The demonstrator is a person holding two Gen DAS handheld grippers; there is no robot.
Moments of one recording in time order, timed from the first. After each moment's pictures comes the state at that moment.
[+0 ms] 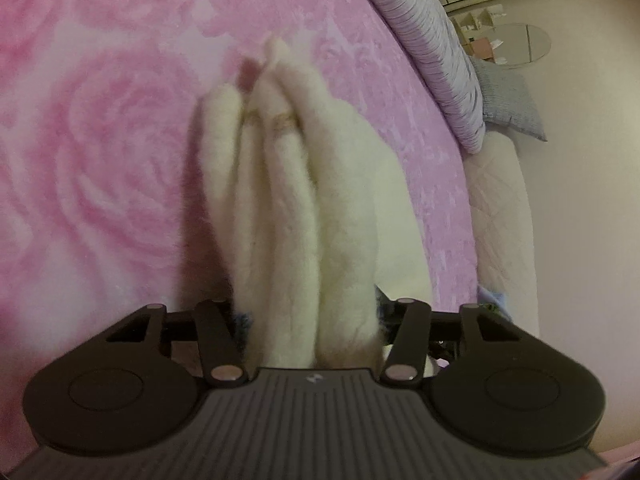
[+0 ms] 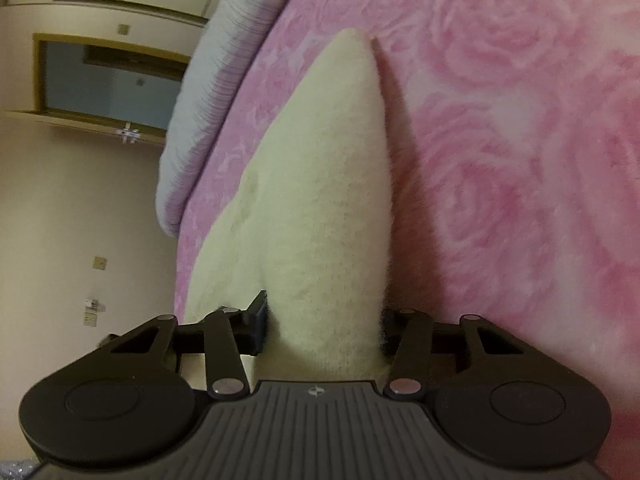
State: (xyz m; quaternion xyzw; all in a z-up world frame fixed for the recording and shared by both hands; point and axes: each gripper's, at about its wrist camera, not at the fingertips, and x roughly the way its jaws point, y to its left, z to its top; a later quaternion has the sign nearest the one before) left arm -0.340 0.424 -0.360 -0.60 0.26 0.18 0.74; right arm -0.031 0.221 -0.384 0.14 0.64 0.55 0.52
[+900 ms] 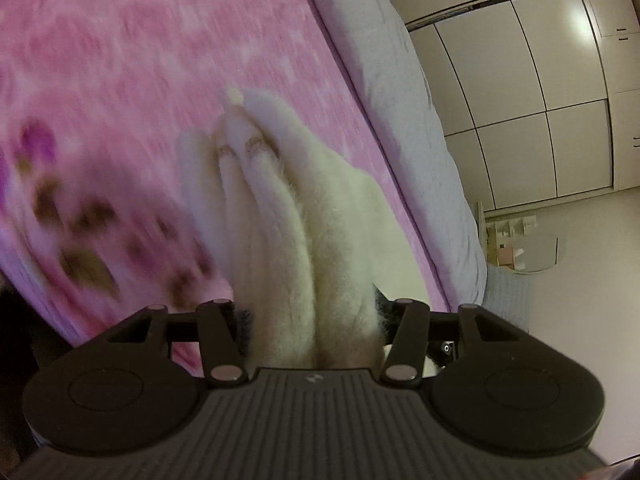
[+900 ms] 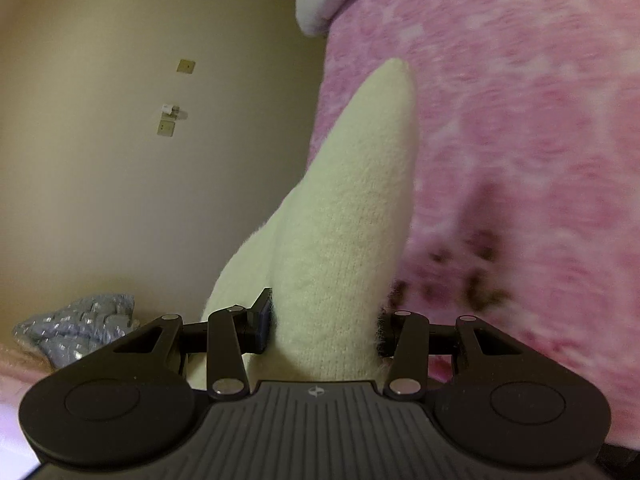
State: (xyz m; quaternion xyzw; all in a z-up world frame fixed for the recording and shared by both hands) left arm -0.787 0.403 -0.132 -0.64 0.09 0.39 0.66; right arm -0.383 0.375 -0.149 0.00 0.67 0.67 0.33
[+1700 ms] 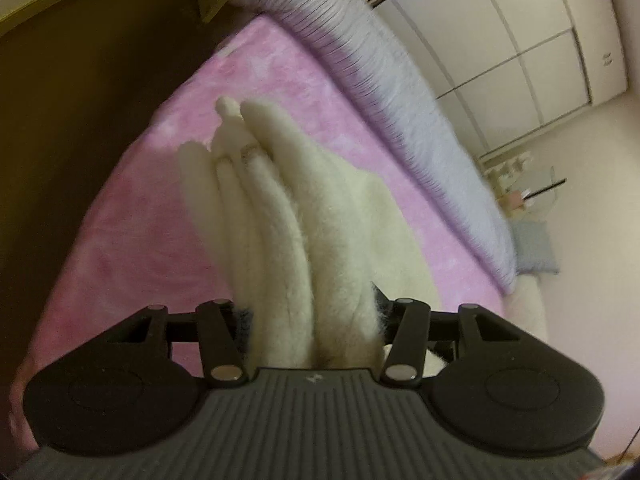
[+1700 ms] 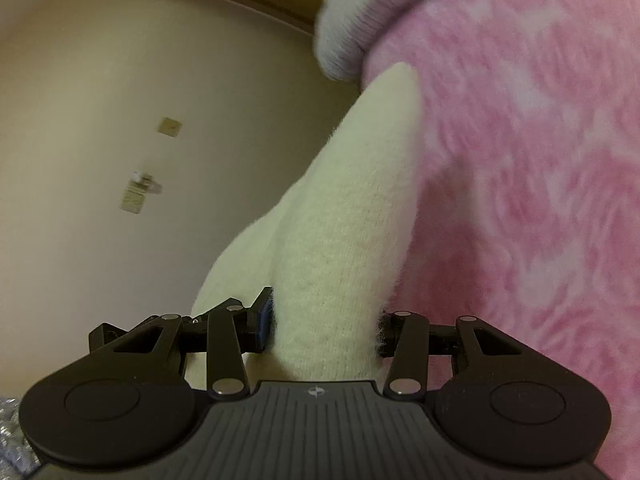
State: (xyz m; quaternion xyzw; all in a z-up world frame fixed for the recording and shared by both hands) left arm -1.035 0.775 -0.273 -0.54 0.20 0.31 0.76; right arm -0.692 0.636 -0.283 0.09 0.60 0.66 0.44
